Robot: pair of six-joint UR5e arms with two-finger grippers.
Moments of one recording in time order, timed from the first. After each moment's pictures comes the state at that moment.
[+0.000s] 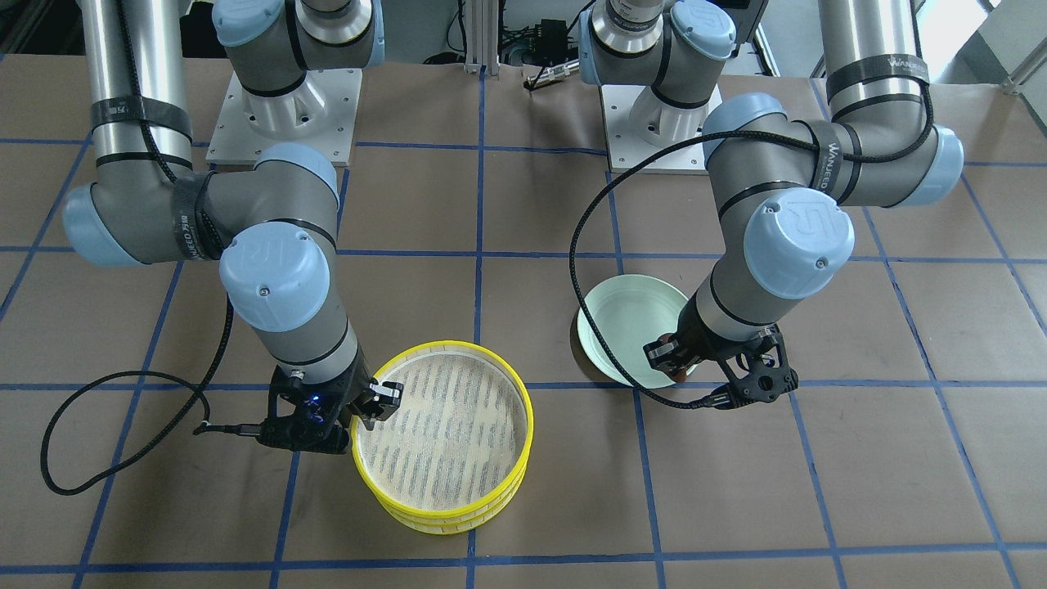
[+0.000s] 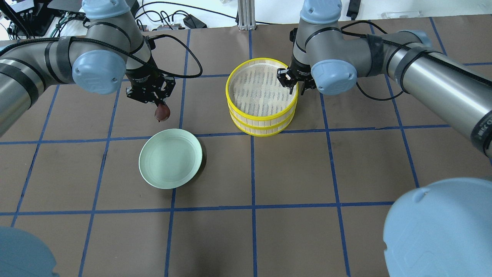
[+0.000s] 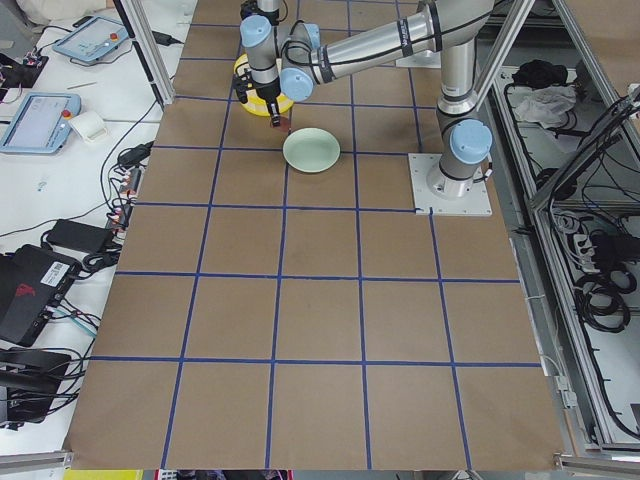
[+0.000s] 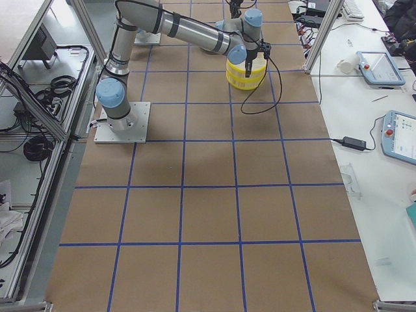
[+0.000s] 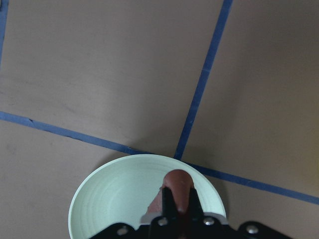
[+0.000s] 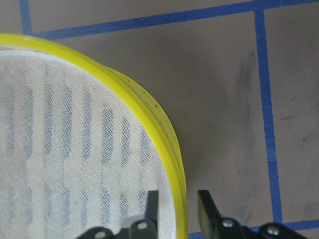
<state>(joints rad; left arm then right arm) -1.55 -1.90 -1.62 -1.27 1.57 -0.27 1.71 -1.11 1.57 -2.12 -1.55 0.26</state>
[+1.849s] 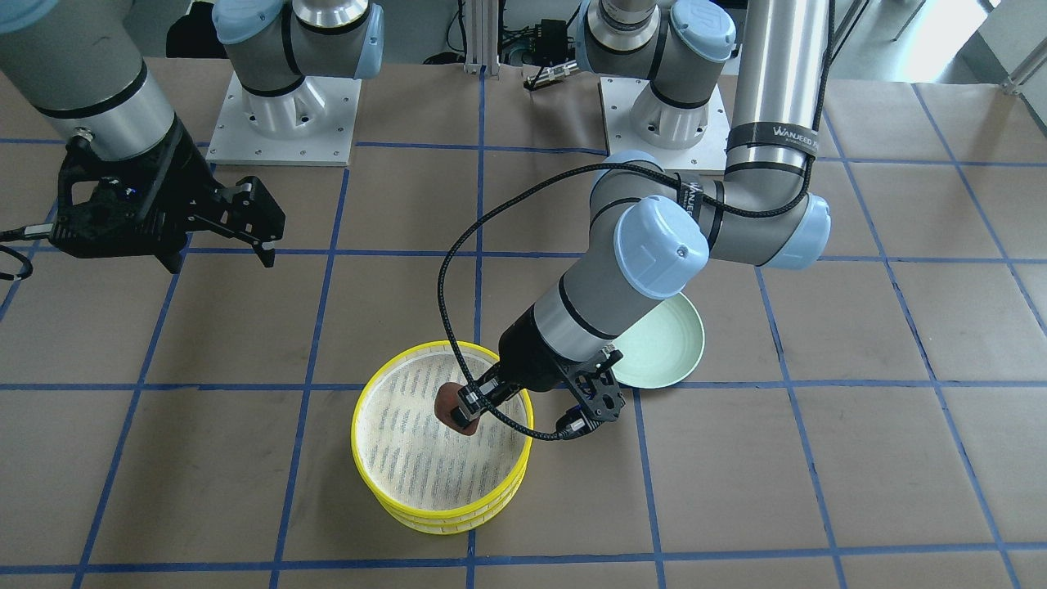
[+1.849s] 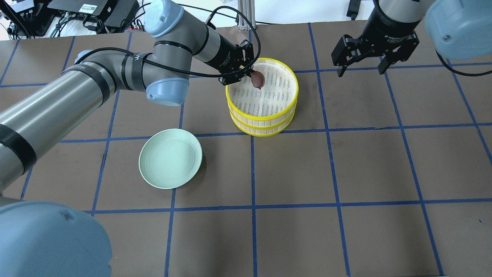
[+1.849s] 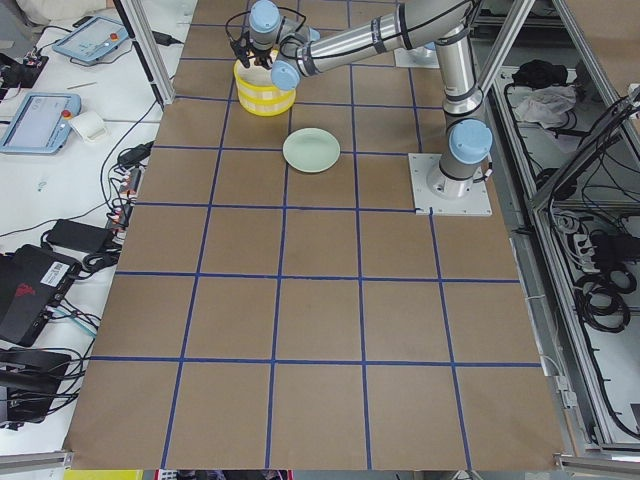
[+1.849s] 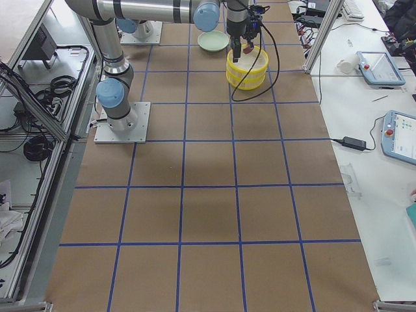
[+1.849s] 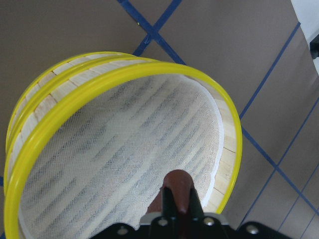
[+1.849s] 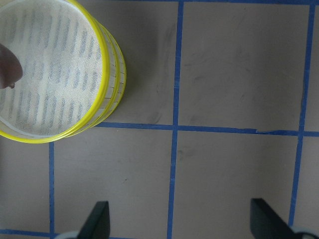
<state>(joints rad) -1.75 -2.04 -1.58 -0.76 1.06 -0.94 1.53 -1.50 1.55 -1.67 -1.52 -0.09</state>
